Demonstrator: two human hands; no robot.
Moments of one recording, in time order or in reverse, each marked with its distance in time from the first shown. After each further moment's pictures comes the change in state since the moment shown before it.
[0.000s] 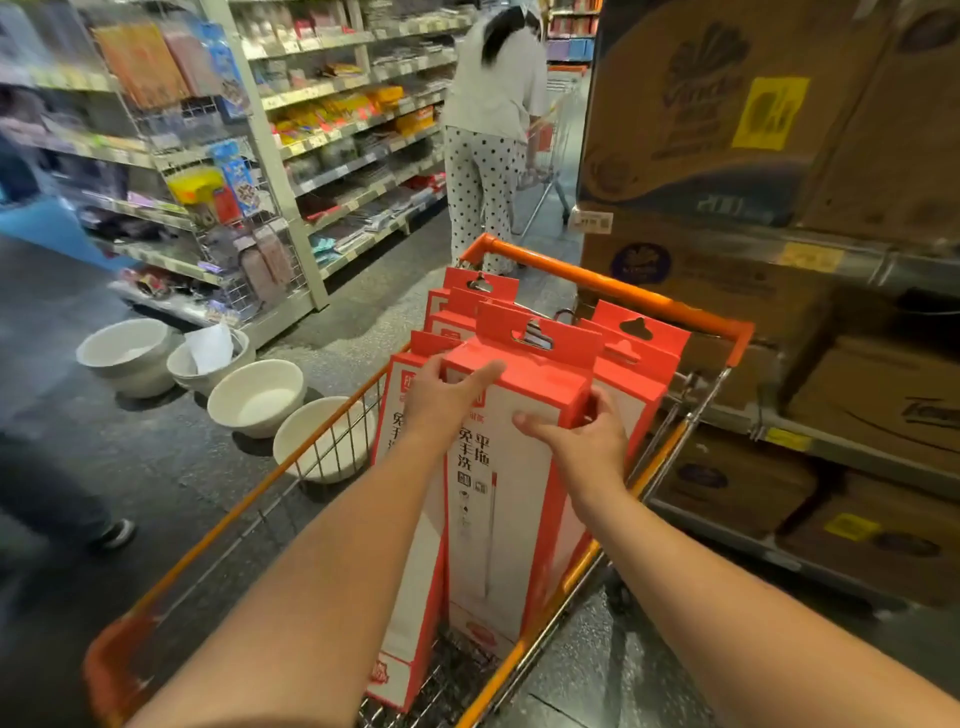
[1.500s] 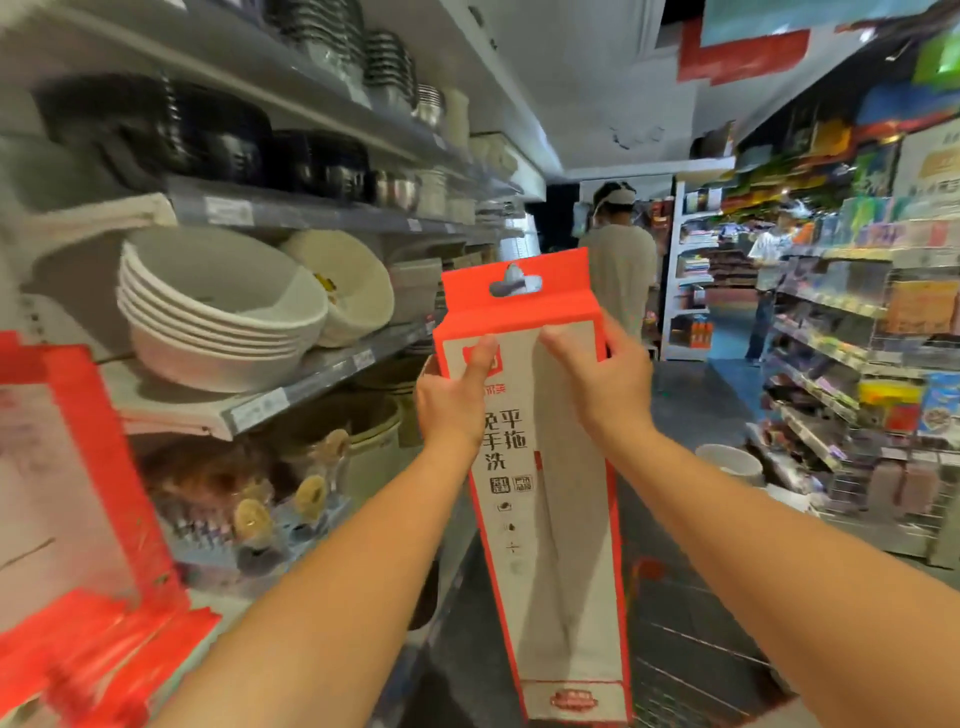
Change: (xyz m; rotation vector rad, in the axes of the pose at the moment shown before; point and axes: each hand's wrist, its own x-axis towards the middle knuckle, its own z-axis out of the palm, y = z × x) left_hand -0.492 0.148 -0.181 -0.081 1.703 0.332; right_hand -0.373 -0.271 0.007 0.661 -1.362 -0.638
